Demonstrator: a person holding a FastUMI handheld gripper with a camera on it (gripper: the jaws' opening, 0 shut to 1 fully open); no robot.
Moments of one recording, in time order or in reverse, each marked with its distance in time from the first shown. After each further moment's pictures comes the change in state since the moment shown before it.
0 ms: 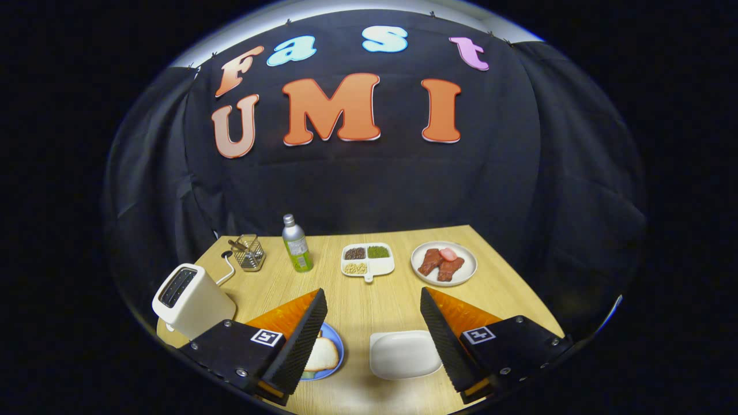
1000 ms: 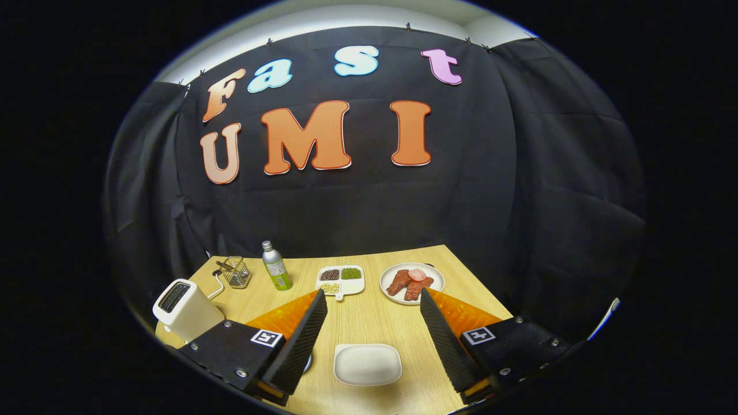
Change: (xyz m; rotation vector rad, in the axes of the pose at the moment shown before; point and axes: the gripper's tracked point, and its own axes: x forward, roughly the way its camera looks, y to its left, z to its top) arm -0.016 -0.067 0.013 0.047 -0.058 -0.010
